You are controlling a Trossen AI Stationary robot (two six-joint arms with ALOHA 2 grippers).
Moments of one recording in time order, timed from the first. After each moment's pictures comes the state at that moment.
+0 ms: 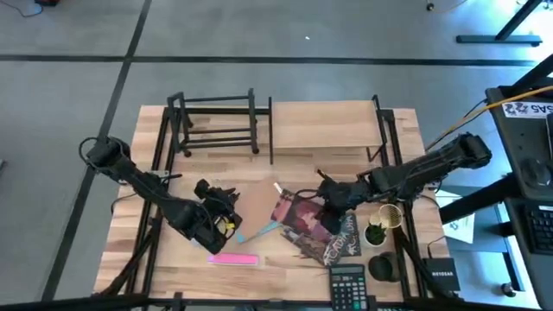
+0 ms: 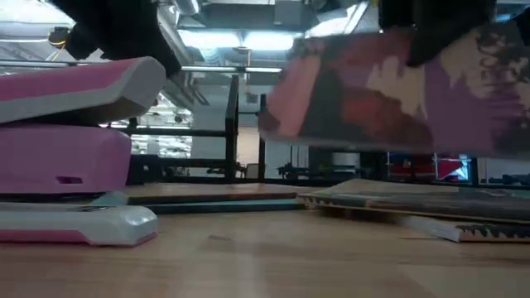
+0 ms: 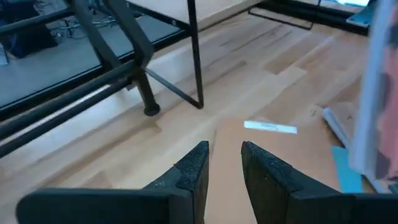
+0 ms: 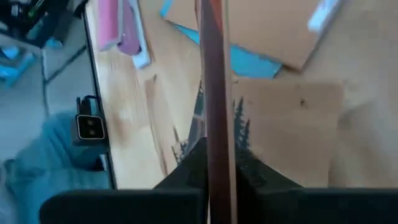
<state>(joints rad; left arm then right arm) -0.61 1.55 0.99 -0.73 -1.14 -1.25 0.31 1.26 0.79 -0.36 -0.09 0.90</state>
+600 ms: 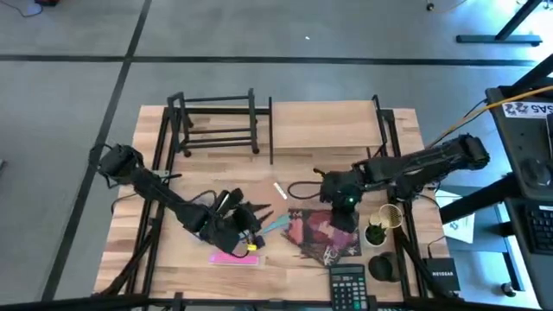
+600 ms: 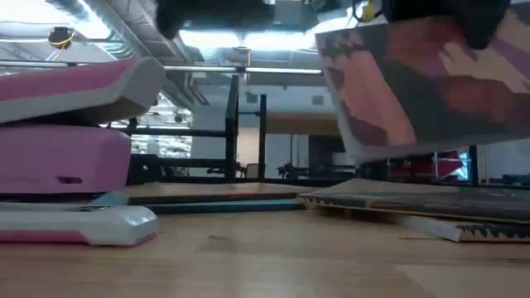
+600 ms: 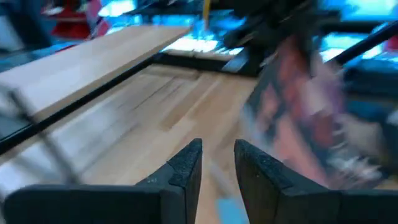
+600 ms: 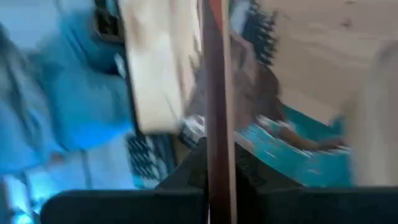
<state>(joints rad) -0.54 1.67 0.99 0.33 -0.96 -0.27 0.16 1.37 1.07 -0.88 -0.47 0.43</state>
